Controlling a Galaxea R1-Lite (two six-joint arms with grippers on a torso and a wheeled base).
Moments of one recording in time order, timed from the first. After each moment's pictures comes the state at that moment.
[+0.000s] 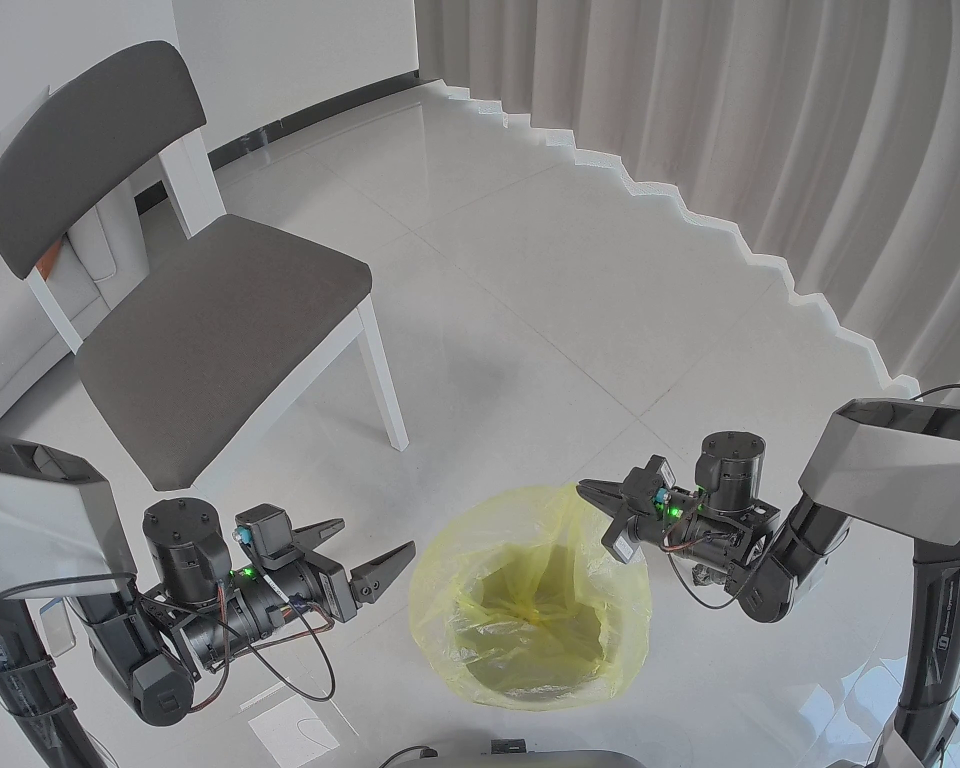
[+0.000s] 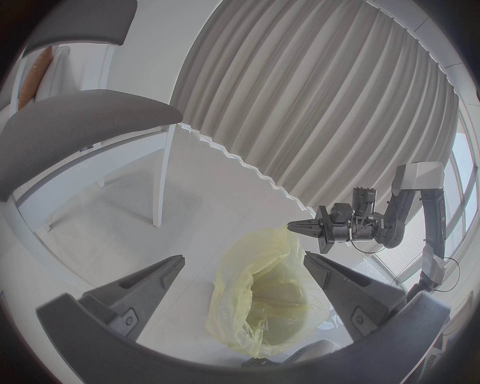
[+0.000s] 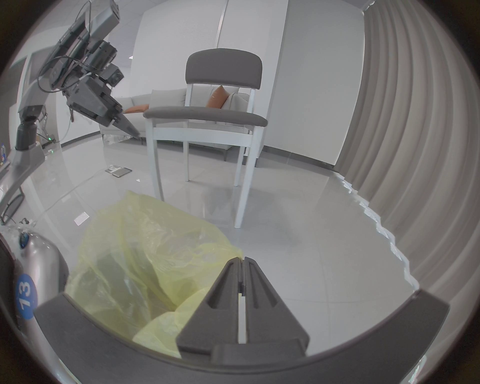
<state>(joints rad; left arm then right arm) -0.41 1.99 -0.21 -1.55 -0.25 -0.21 0.43 2.28 -0.76 -1.26 0.26 -0.55</state>
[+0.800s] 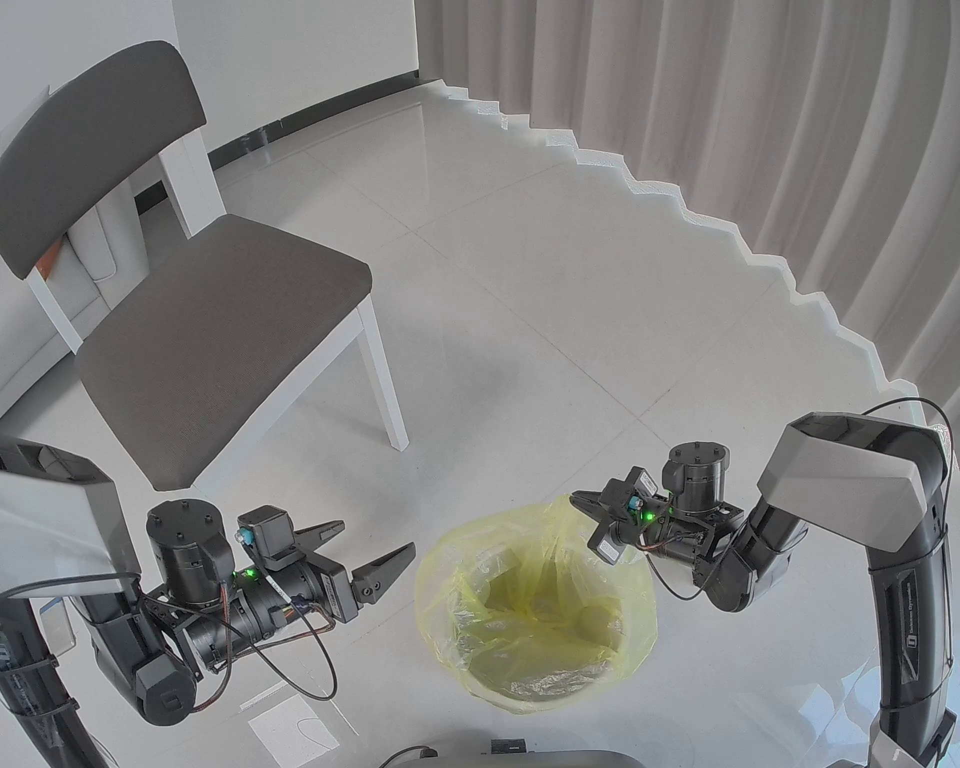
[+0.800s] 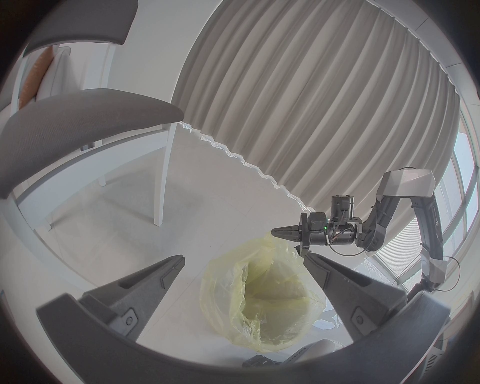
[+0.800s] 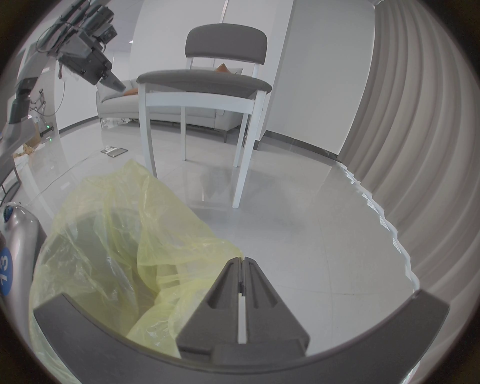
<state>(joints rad) -0.42 2.00 -0.21 -1.55 -0.24 -0.21 0.40 2.45 -0.96 -1.16 0.24 -0.62</state>
